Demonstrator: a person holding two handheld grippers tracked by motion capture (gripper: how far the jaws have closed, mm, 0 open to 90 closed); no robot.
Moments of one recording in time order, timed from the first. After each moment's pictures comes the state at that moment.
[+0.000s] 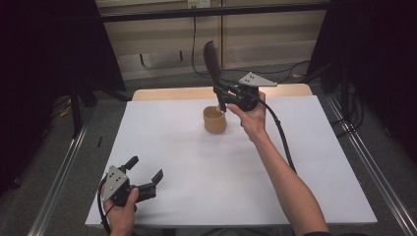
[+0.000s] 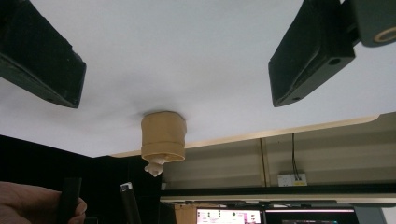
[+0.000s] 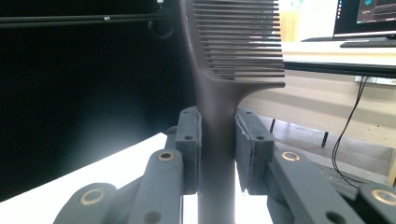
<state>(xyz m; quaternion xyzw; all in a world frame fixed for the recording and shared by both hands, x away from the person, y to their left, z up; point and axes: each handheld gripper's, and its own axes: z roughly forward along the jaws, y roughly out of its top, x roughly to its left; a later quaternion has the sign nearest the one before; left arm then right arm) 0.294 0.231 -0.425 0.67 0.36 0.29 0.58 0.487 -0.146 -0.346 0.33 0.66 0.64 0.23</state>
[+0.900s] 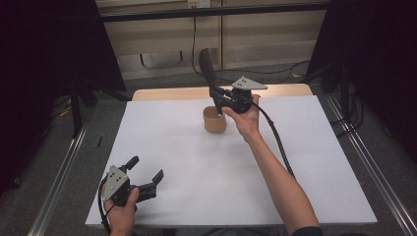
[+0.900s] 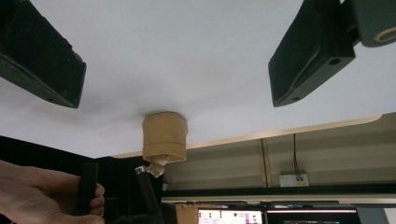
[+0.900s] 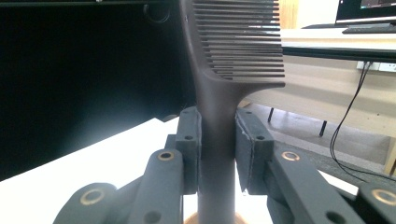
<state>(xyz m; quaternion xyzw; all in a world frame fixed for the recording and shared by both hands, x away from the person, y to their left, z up) 0.294 0.230 -0.426 0.68 0.36 0.29 0.58 0.504 -0.134 -0.372 0.34 0.67 0.62 0.23</state>
